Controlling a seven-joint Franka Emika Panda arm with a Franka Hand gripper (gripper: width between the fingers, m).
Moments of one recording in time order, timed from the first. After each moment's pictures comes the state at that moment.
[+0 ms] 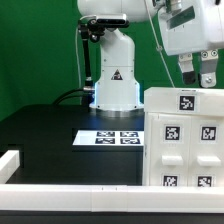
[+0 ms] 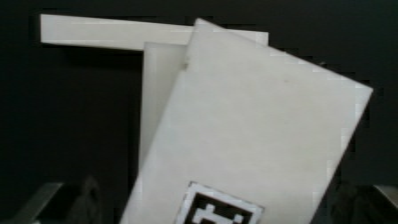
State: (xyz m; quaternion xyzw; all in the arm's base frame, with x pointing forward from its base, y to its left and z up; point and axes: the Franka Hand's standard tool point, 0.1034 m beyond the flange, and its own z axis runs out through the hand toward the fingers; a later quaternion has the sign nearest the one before) arm 0.622 0.110 0.172 -0.77 0.63 0.02 0.09
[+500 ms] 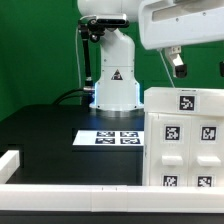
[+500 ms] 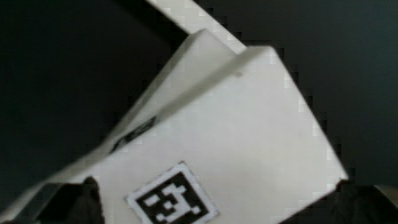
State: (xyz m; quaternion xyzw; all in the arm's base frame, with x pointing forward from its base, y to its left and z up) arm 0.623 0.118 0.184 -0.94 0.32 0.00 0.07
